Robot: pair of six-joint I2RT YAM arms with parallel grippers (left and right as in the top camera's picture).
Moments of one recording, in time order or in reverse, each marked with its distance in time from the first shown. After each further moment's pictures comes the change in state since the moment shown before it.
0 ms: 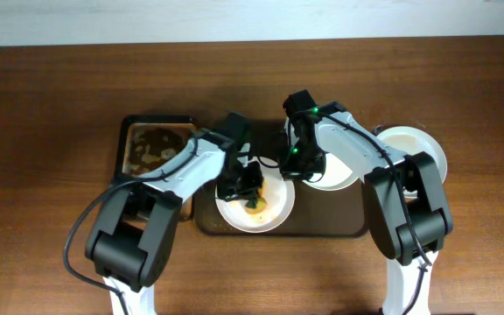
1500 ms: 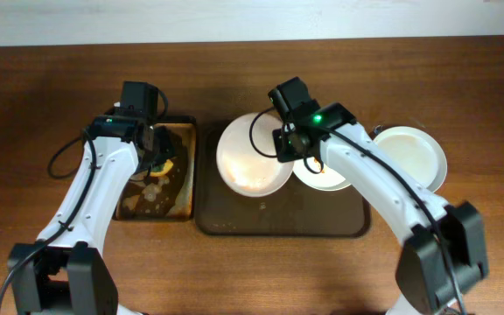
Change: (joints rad) left arm 0.369 -0.335 0.013 -0.146 -0.529 0.107; right arm 0.130 -0.296 0.005 0.054 0.445 -0.010
